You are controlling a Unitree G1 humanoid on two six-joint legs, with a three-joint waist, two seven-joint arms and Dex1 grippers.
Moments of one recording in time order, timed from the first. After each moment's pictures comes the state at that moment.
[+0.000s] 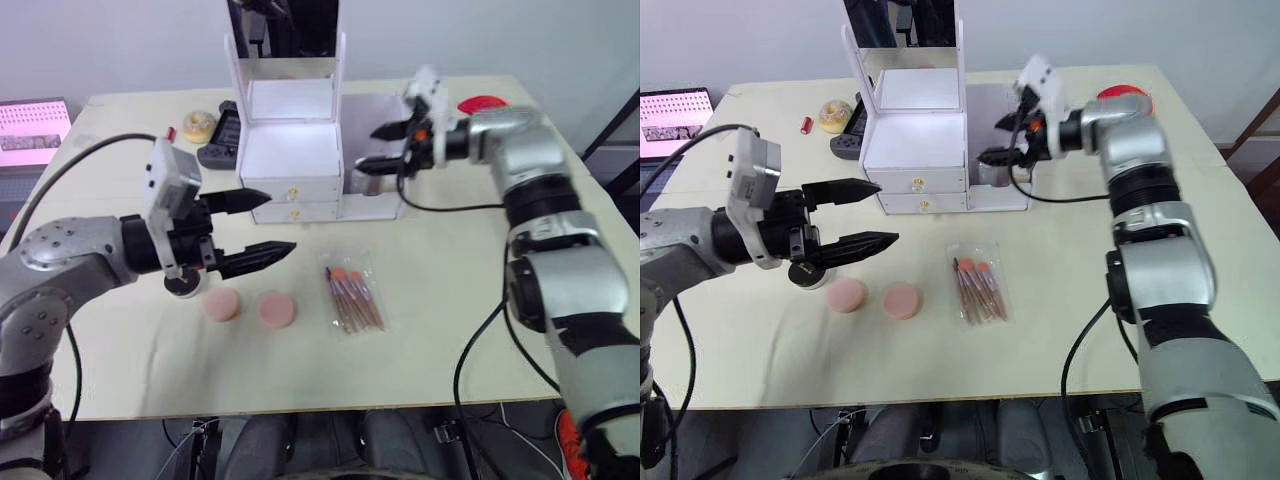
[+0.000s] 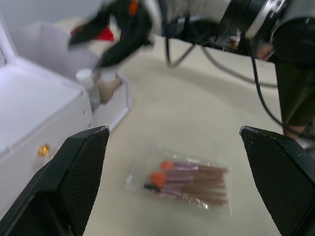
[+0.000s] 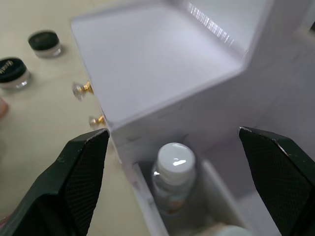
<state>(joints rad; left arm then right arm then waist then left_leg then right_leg) -0.36 0.89 0.26 -0.53 -1.03 0.88 -0.73 -1.28 -0.59 0.08 0.74 0.12 0.41 1.28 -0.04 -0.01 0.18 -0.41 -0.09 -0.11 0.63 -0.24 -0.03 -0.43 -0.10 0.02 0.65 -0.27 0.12</state>
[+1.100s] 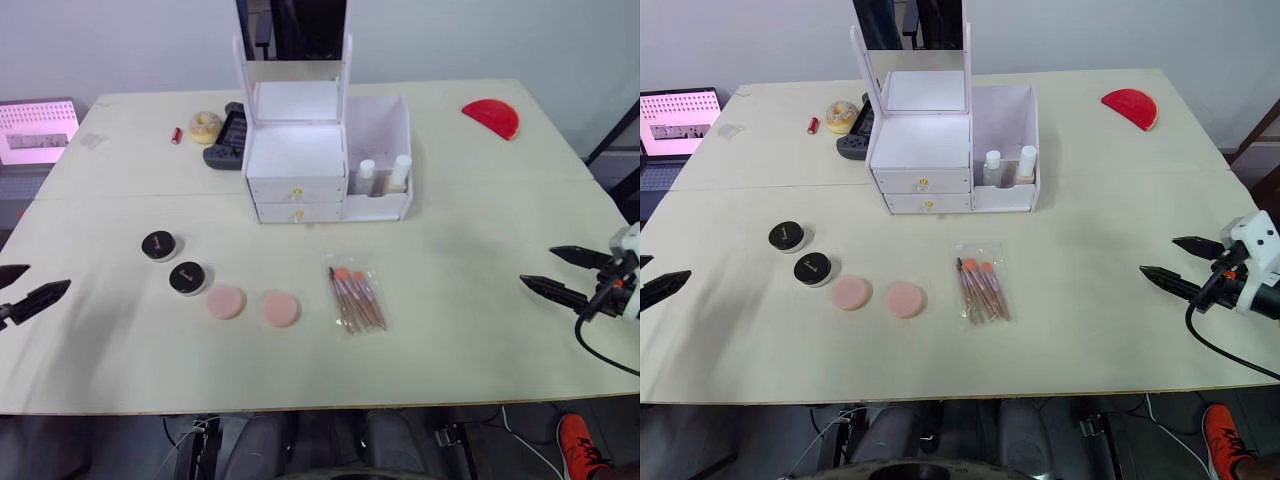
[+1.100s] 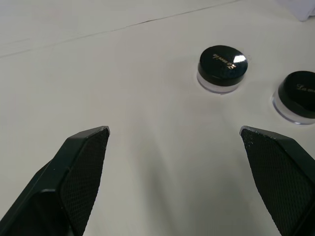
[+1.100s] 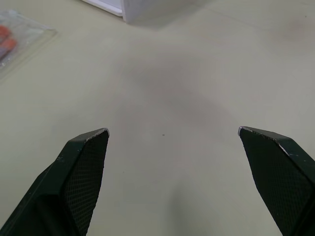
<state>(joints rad) 0.10 1.02 0.69 0.37 -0.49 0.33 -1.09 -0.02 -0.94 -0.55 0.10 0.40 0.41 1.14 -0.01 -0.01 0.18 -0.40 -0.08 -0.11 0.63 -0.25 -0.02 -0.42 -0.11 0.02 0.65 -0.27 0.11</state>
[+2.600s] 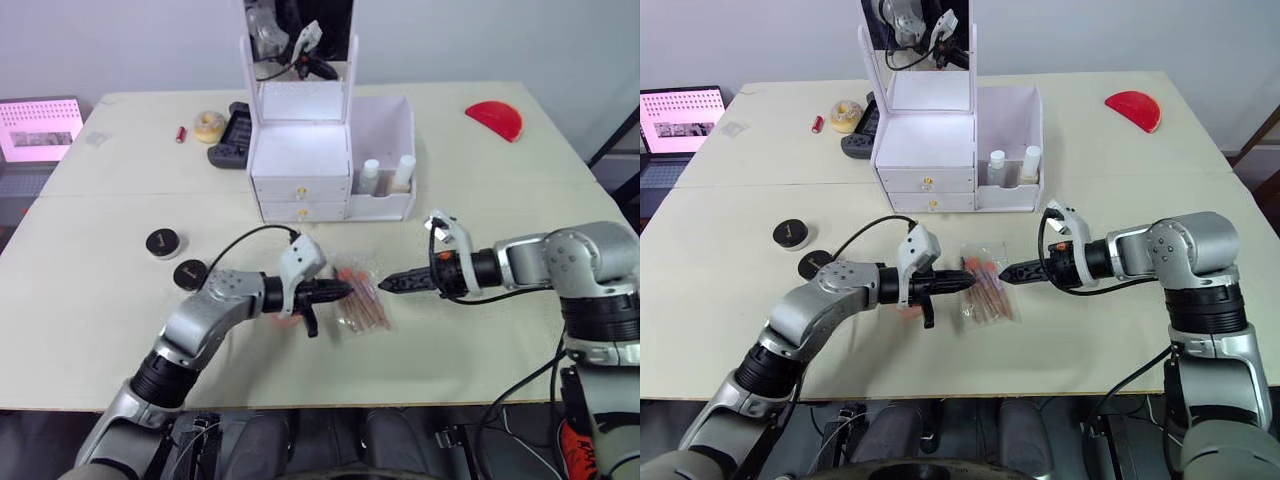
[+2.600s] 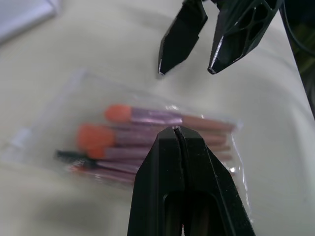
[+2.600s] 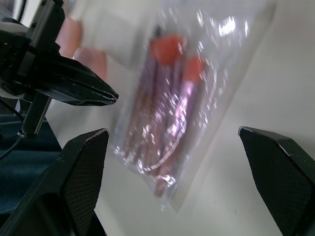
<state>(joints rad) -0.40 0.41 -0.36 -0.19 -0.39 0.66 -0.81 -0.65 -0.71 0.01 -0.01 0.76 1.61 0.77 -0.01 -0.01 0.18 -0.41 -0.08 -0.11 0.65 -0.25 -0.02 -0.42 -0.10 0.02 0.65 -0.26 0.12</state>
